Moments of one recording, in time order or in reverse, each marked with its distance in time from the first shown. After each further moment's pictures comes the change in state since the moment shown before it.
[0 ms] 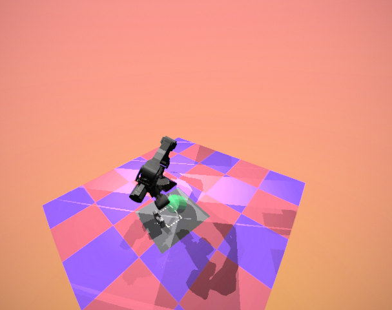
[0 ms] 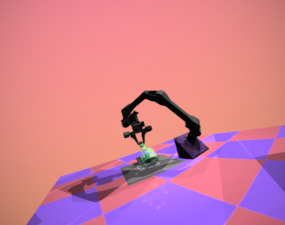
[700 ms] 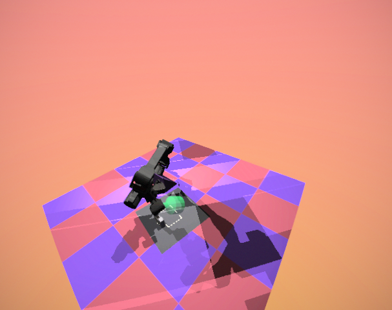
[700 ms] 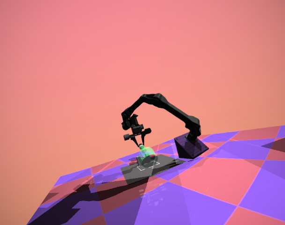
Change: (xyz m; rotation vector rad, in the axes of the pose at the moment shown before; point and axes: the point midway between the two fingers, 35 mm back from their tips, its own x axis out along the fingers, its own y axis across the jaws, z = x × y) arm 0.008 -0.002 -0.028 0.023 -0.010 0.005
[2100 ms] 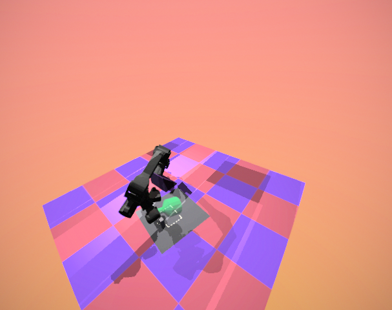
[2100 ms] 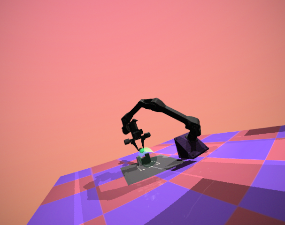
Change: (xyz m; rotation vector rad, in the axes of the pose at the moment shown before) arm 0.020 -0.005 -0.036 0.011 0.000 0.020
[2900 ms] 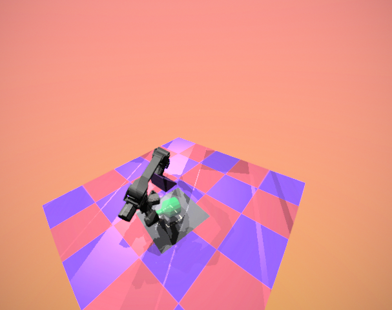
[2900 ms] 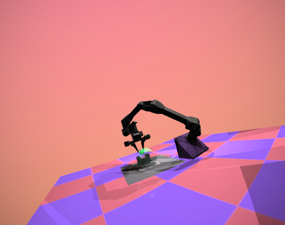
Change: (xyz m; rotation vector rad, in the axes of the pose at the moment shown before) arm 0.010 -0.002 -0.012 0.000 0.002 0.013
